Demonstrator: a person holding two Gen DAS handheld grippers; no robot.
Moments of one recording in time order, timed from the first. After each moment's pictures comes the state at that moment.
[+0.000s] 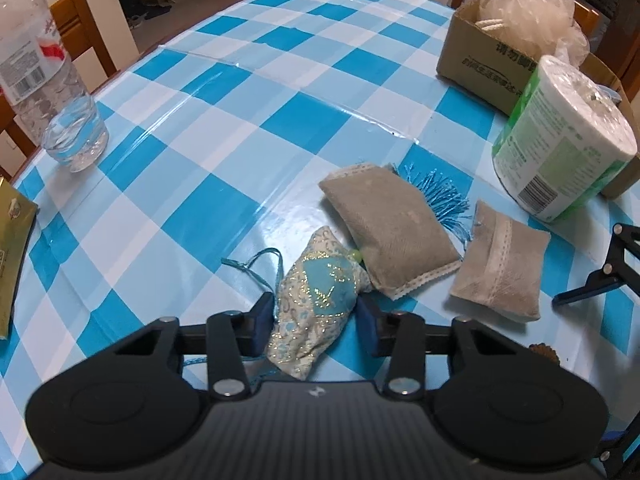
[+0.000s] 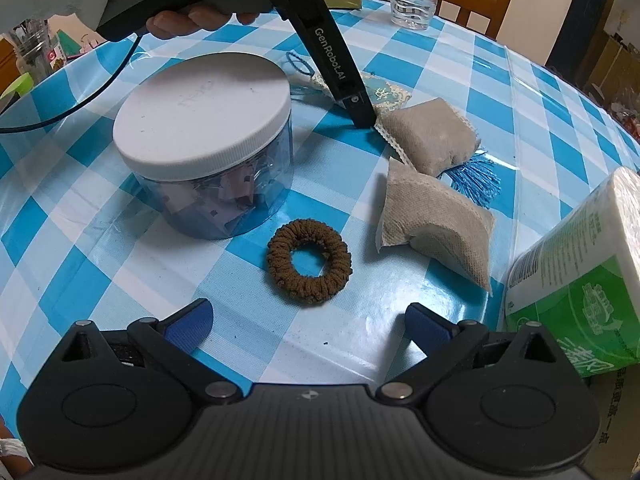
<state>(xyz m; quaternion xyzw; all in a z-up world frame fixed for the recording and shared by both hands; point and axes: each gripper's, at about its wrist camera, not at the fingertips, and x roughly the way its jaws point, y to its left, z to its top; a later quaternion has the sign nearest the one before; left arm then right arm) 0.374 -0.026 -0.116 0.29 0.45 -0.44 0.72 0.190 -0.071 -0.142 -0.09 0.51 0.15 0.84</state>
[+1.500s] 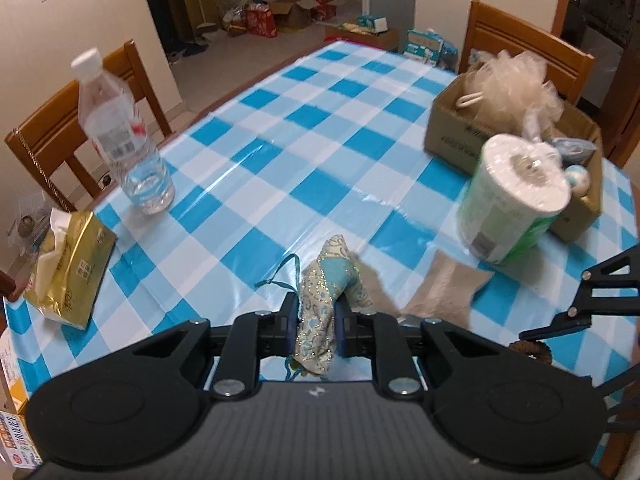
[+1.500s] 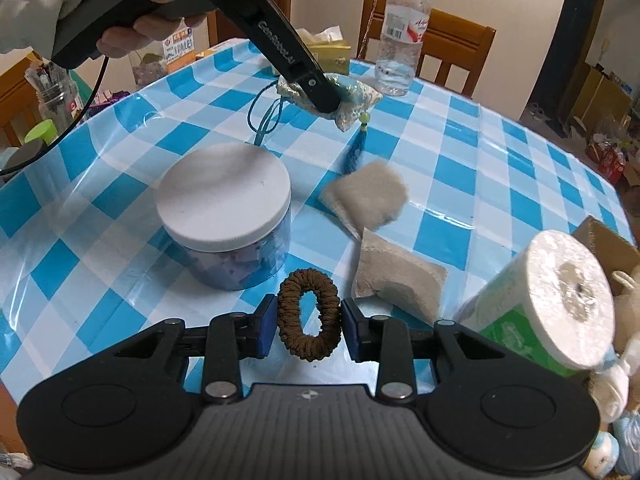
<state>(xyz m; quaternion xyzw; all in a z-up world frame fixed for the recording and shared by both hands) 0.327 0.001 -0.016 0.27 0.39 -0.42 0.77 0.169 -0.071 -0.085 -0.09 0.45 0.14 0.88</state>
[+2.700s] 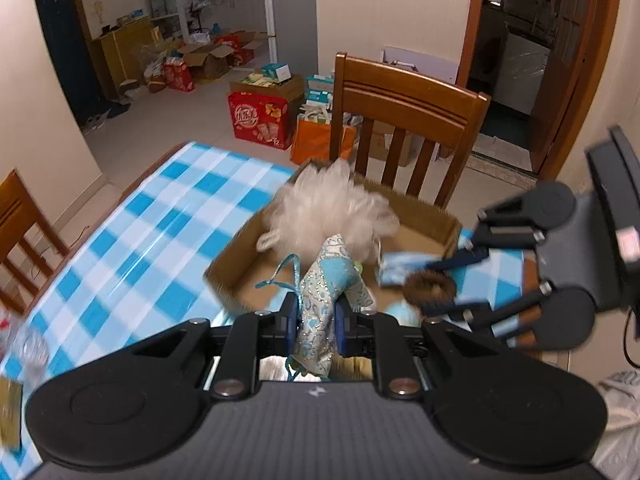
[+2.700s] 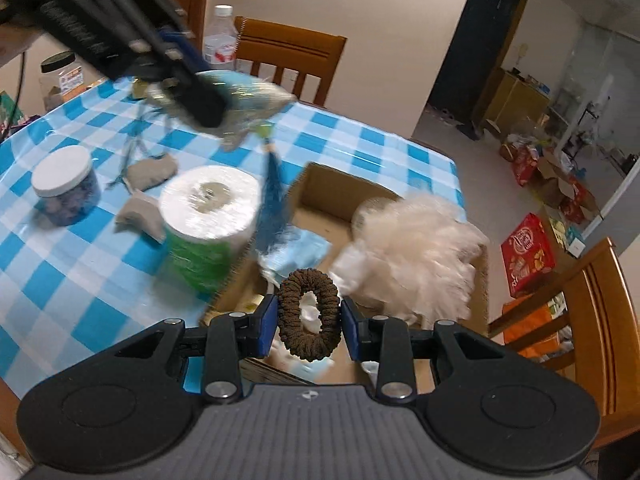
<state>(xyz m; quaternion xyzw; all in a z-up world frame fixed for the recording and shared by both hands) 0.201 -0.218 0.067 0.27 0.34 -0.51 0.74 0.085 -0.315 -0.009 -0.12 0.42 0.03 0.90</state>
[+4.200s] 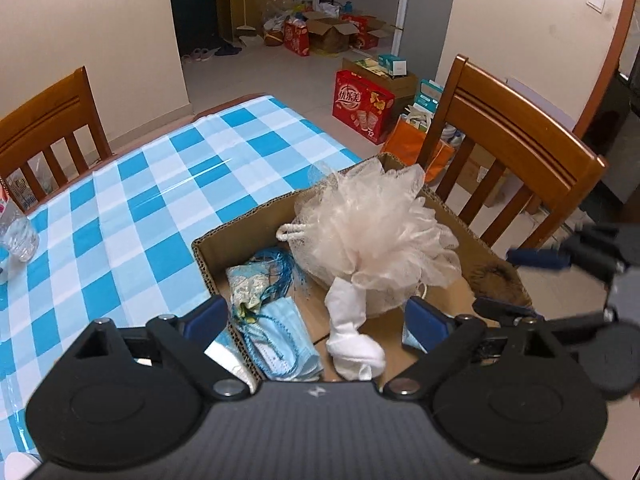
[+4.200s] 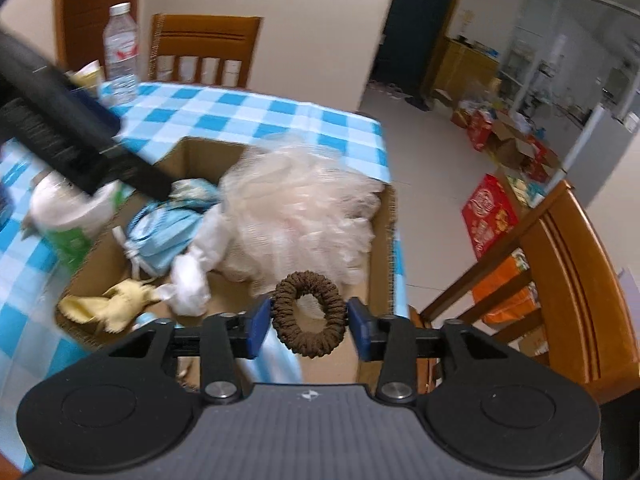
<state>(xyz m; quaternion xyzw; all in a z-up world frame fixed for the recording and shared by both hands) 0.208 -0.285 0.004 0.17 0.42 -0.35 0.82 0.100 -0.421 -0.037 -0.08 0.42 -0.05 0.90</state>
